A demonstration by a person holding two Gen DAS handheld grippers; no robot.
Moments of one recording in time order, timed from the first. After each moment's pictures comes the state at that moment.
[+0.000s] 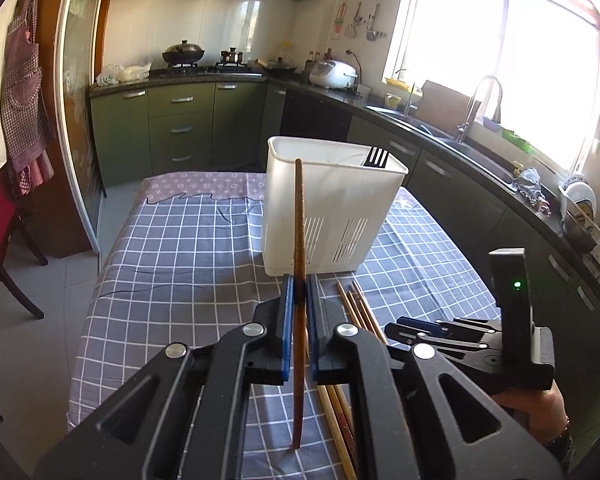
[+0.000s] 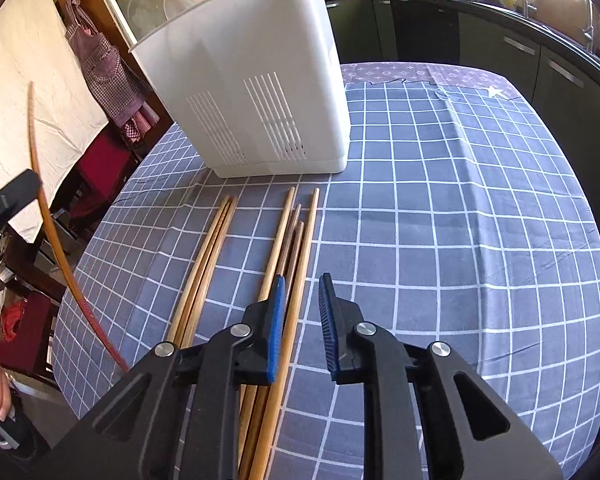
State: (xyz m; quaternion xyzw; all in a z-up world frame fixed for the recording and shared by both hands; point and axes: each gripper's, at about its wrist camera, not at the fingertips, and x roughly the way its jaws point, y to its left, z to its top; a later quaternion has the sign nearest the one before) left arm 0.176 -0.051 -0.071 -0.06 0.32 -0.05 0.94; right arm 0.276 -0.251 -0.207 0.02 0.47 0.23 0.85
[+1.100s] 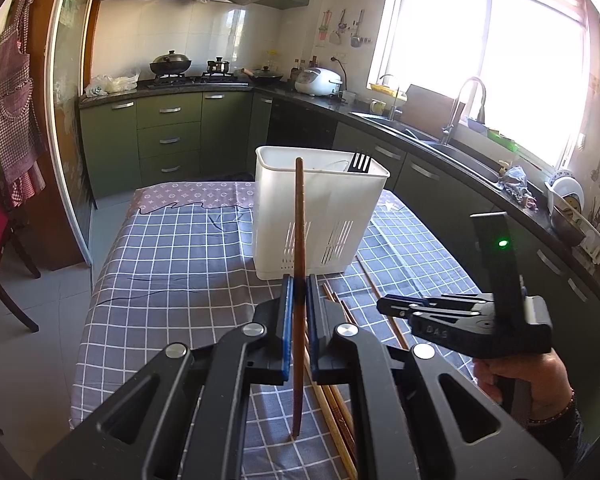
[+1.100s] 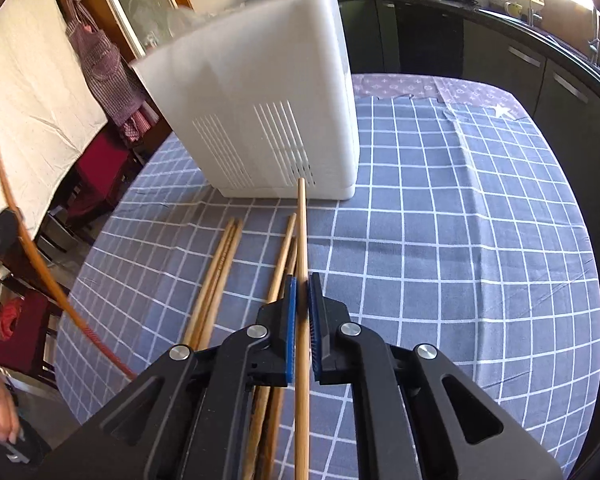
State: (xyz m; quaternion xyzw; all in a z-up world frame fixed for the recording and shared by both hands) left arm 0.166 -0.049 -0.067 -0.05 0.31 -0.08 0.95; right arm 0.287 -0.249 -0.164 0.03 0.45 0.24 0.86
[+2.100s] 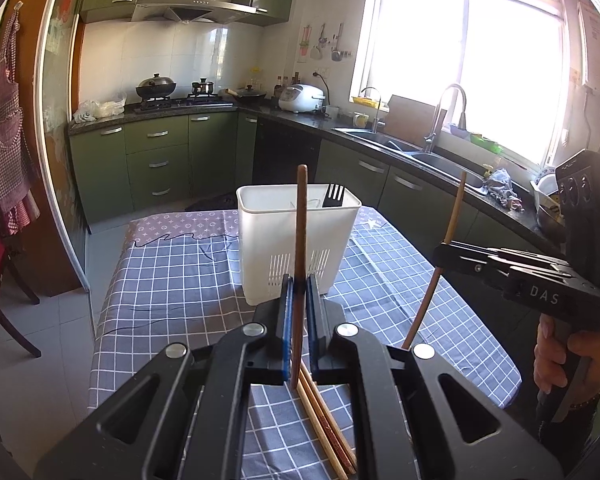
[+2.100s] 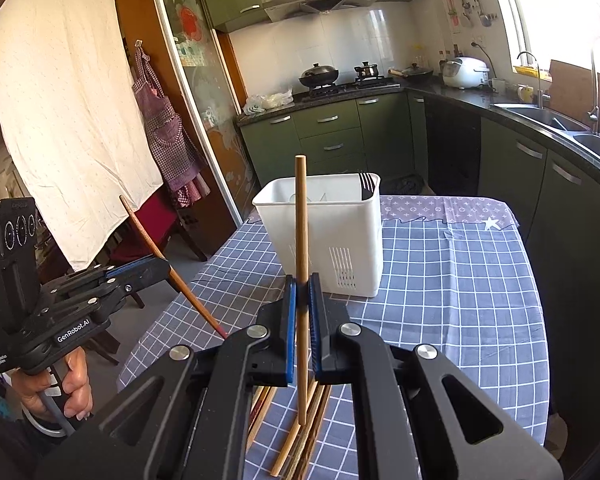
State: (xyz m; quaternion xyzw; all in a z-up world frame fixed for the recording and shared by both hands) left arm 0.155 -0.061 -0.030 -0.03 0.28 -0.10 0.95; right arm 0.219 -0.273 -0.048 0.04 0.31 0.30 0.90
